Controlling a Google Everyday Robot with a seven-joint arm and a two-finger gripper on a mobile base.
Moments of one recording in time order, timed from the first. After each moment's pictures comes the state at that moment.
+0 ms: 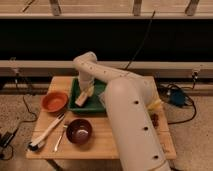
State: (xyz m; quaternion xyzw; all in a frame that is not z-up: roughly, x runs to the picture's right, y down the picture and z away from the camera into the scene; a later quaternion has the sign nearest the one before) arm -0.120 0.031 0.941 -0.27 -0.19 -0.40 0.85
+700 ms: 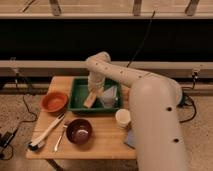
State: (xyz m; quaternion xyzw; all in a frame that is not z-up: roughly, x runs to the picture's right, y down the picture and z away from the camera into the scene) arm -0.055 0.029 0.905 -0.25 -0.20 -0.39 0.86
